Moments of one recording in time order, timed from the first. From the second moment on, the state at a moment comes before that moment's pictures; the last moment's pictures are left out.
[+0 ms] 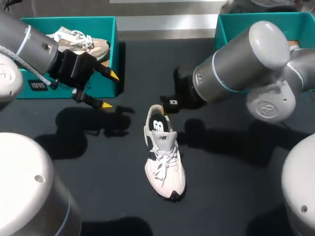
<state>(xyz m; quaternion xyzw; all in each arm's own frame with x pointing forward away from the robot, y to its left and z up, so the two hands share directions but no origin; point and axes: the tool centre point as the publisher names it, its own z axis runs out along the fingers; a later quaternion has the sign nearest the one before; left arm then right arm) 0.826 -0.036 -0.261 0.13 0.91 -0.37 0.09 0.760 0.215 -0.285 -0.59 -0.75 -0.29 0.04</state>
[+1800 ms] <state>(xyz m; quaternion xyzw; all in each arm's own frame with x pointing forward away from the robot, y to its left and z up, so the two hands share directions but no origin) 0.833 -0.031 -0.261 0.13 0.91 -0.38 0.08 0.783 0.228 -0.361 -0.65 -0.73 -0.09 -0.16</state>
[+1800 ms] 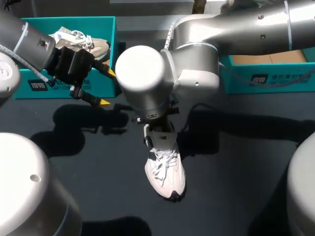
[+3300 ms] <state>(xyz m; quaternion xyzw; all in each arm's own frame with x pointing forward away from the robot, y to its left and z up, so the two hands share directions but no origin) 0.833 -0.031 -0.261 0.13 0.91 -0.38 0.08 0.746 0.217 -0.342 -0.64 -0.76 0.01 0.03</state>
